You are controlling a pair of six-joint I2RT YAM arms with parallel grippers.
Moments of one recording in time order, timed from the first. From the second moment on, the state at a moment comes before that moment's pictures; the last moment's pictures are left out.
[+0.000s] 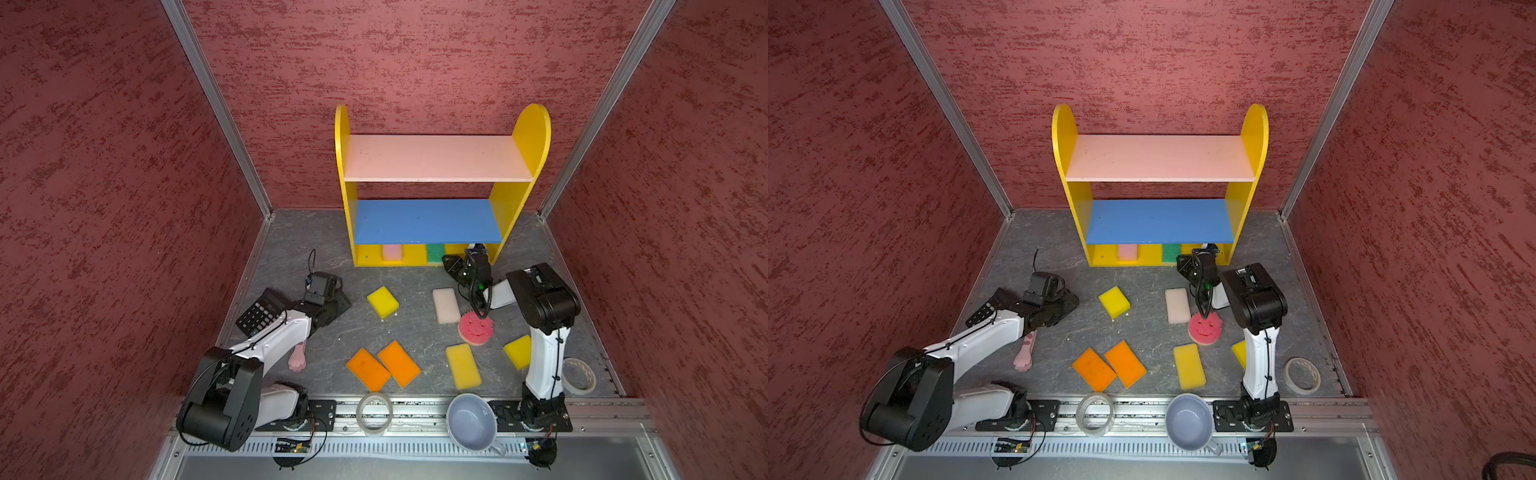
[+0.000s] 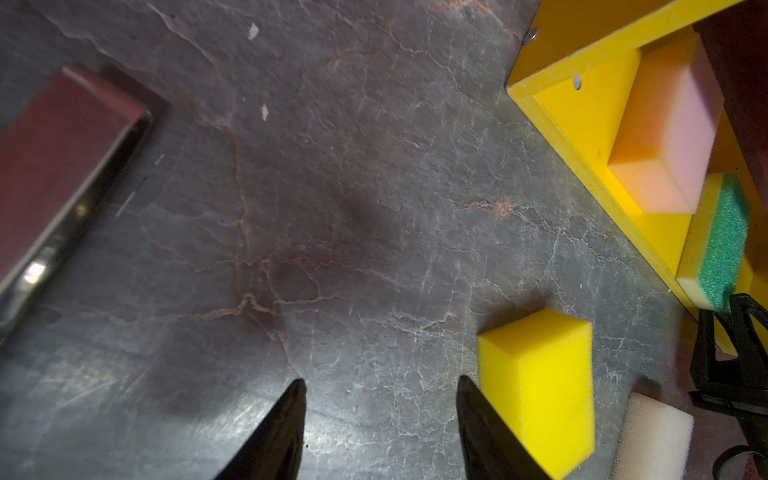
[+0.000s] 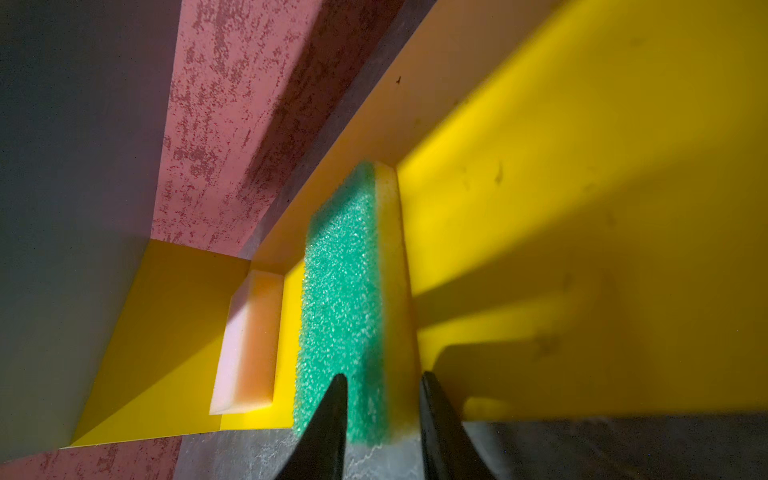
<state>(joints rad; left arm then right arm) -0.28 1.27 0.57 -0.26 0.00 -0.91 0.26 2.08 0.84 0.87 -0.16 0.99</state>
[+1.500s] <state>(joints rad) -0.31 1.28 0.57 -0.27 -0.01 -0.90 0.32 2.12 0.96 0.76 -0.21 0.93</state>
